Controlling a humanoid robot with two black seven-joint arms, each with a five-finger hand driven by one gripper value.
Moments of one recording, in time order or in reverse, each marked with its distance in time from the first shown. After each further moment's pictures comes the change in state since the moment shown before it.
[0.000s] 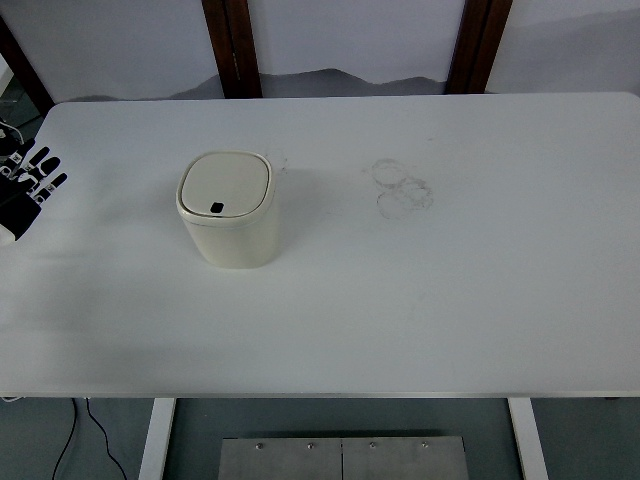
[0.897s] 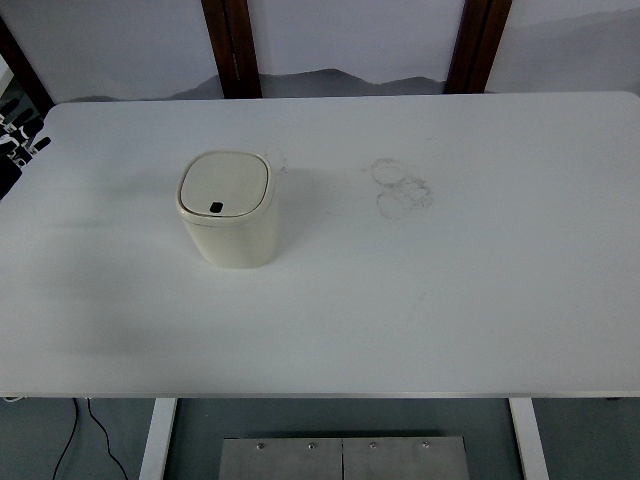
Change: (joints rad) left arm -0.142 0.075 0.117 -0.024 0.006 0.000 0.016; right arm 0.000 0.000 0.000 0.000 0.000 0.000 0.001
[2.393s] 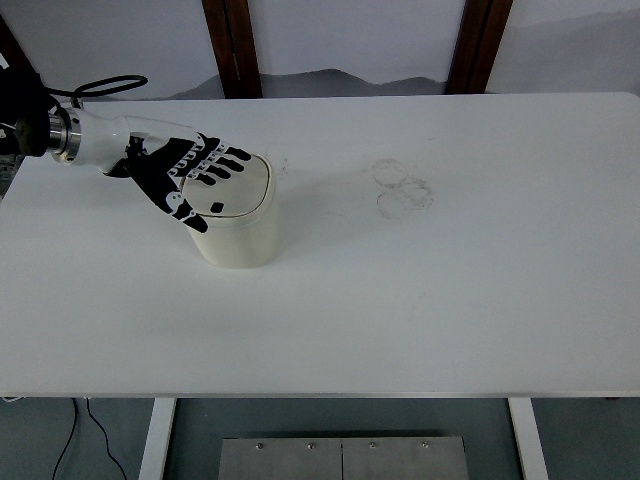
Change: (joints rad) left arm -0.730 0.164 0.778 -0.773 0.544 -0.061 0.231; right arm -0.001 0.000 0.000 0.000 0.000 0.000 0.000
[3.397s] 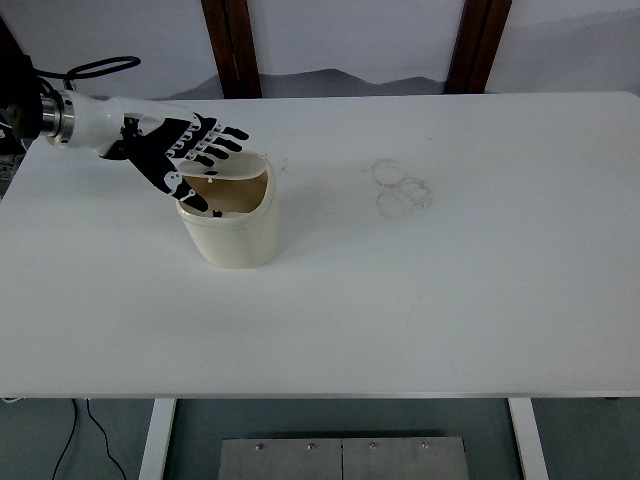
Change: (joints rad) left arm -0.024 -0.002 -0.019 0.048 -0.074 0.002 -0.007; right arm 0.000 0.000 0.000 0.000 0.000 0.000 0.000
